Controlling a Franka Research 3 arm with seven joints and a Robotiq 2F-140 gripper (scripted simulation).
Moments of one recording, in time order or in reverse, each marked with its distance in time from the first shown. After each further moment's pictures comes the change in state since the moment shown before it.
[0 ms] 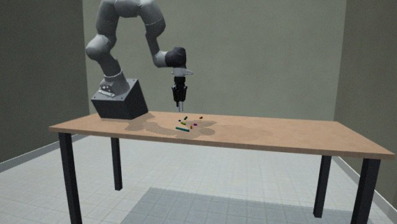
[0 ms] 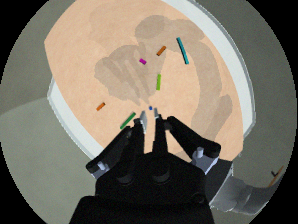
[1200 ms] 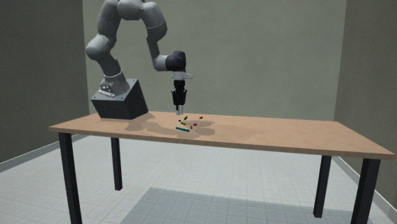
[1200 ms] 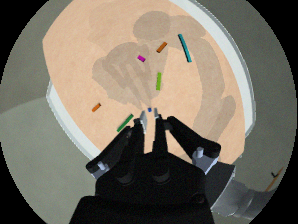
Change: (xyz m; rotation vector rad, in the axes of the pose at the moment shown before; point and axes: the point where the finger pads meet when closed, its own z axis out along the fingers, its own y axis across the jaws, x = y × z) arm -0.002 0.002 0.024 -0.004 0.000 -0.006
